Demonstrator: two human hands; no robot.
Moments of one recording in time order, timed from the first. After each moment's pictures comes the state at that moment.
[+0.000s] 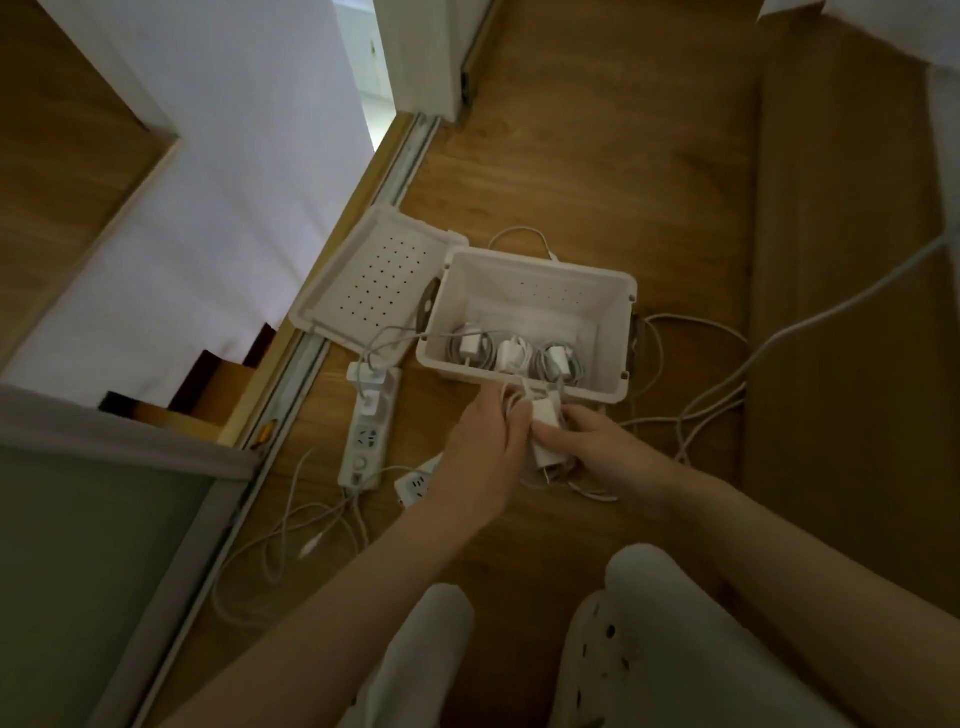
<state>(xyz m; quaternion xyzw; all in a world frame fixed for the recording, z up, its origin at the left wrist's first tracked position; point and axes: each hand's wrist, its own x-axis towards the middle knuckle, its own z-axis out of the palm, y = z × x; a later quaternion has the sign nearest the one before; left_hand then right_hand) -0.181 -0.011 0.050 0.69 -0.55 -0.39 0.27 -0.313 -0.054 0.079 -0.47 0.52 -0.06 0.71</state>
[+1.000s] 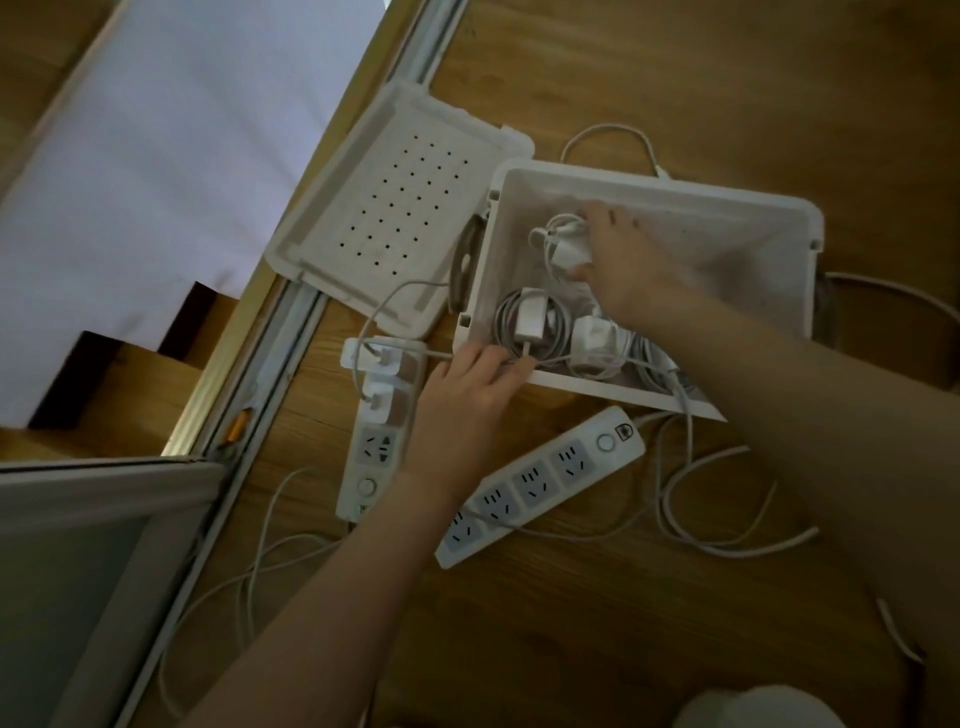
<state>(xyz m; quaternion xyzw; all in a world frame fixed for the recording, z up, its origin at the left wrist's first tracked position) -0.081 -0.080 -0.112 0.66 -0.73 -0.10 0.11 -0.210 -0.251 -0.102 -0.80 0.56 0.03 0.20</state>
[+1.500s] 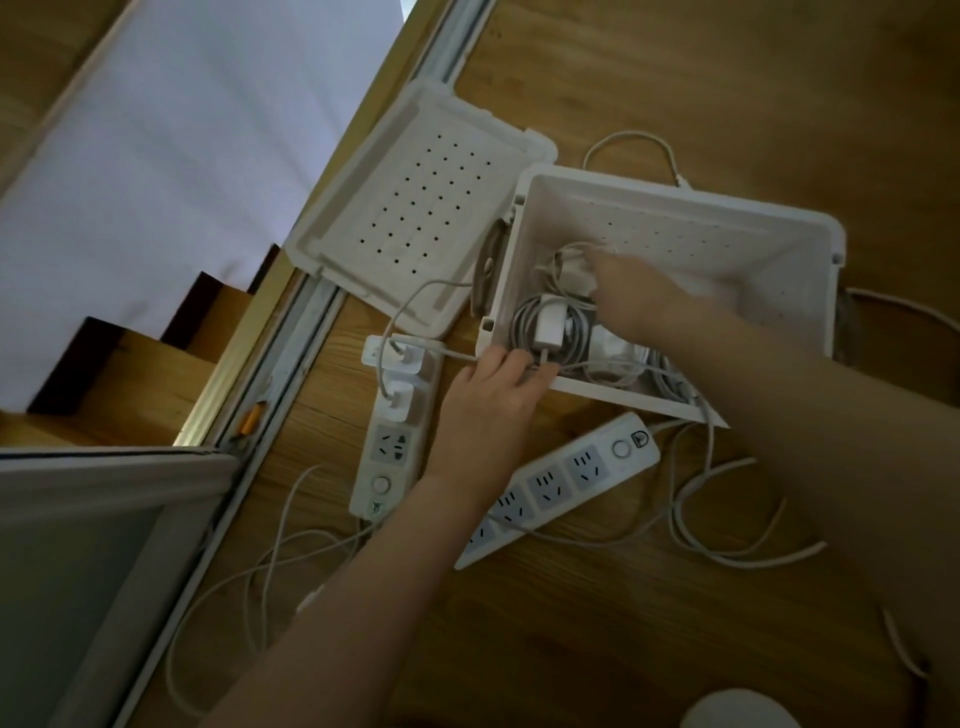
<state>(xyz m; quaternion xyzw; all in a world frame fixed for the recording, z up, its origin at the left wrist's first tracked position) -0.083 -0.078 -0.105 0.67 -0.73 -0.10 0.12 -0.201 -0.243 -0.109 -0.81 0.53 0.14 0.22</state>
